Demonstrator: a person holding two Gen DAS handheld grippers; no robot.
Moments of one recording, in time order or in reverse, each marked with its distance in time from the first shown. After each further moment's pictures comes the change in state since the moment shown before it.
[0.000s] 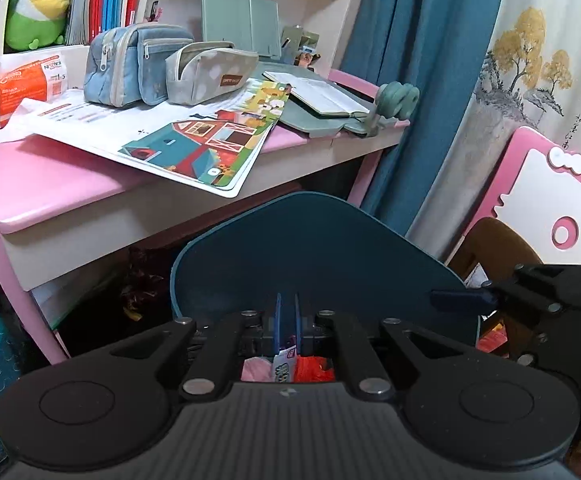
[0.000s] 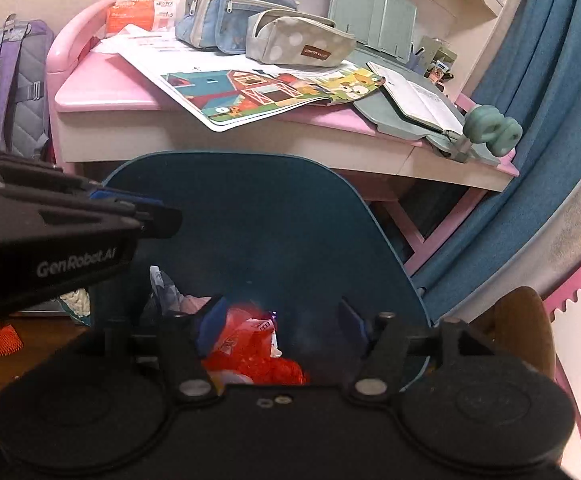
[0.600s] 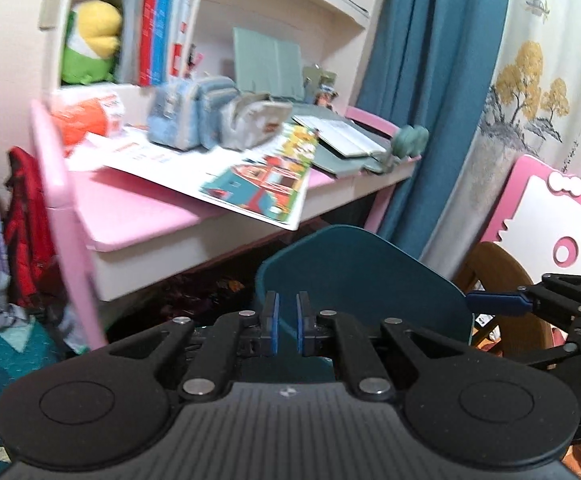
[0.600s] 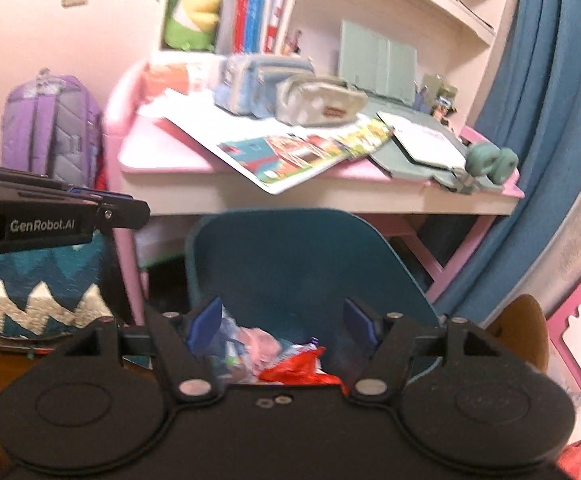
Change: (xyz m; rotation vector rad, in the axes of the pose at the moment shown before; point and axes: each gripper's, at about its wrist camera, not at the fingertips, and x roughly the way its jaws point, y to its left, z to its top) left arm -0.096 0.039 -0.004 -0.001 -0.101 0.058; right arm -0.088 0.032 -0.004 0.039 -0.157 0.088
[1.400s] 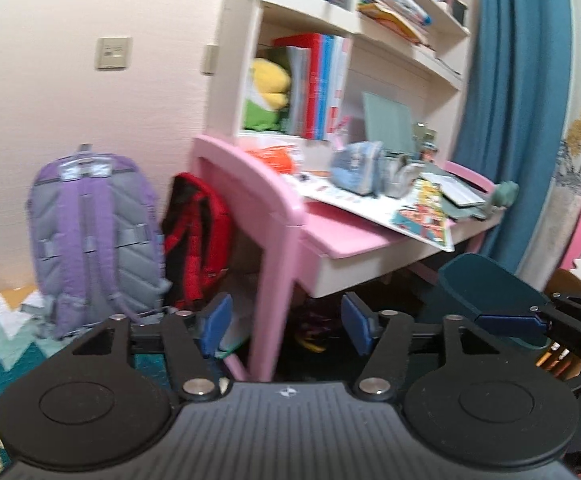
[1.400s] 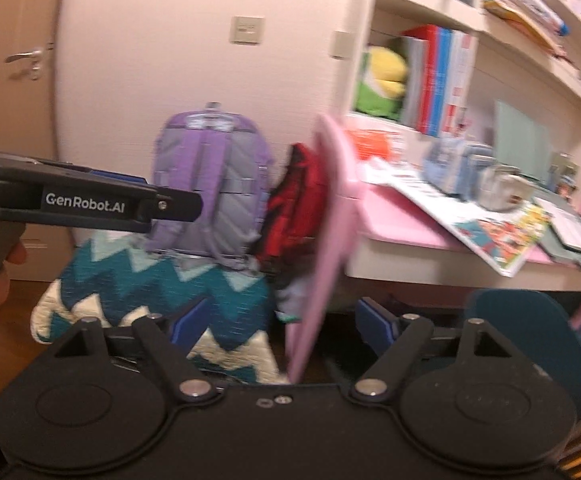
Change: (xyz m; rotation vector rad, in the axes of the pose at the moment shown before) left arm -0.176 0.149 -0.049 -0.072 -0.144 0.257; right arm -0.047 0.208 0.010 -0.137 -0.148 0.328
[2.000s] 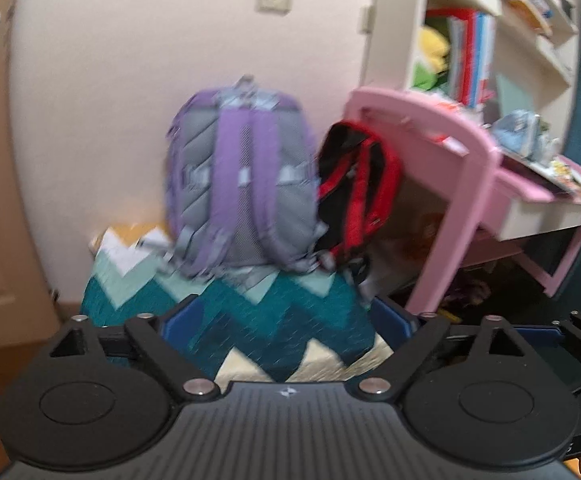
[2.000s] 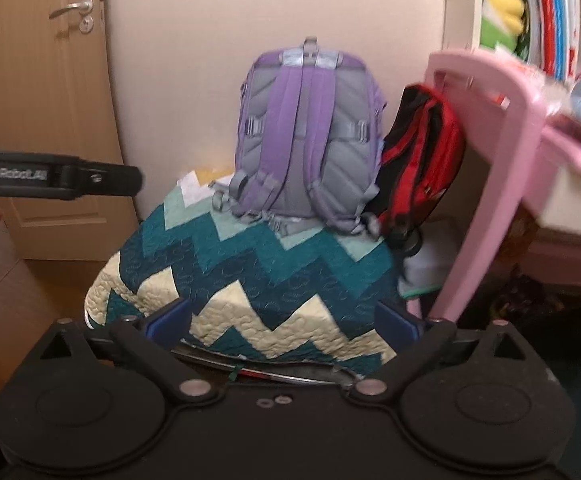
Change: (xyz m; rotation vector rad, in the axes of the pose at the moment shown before) left arm 0.003 0.189 -0.108 -0.116 0.052 0.263; right arm 0.158 0.118 -0.067 0.029 0.088 0.182
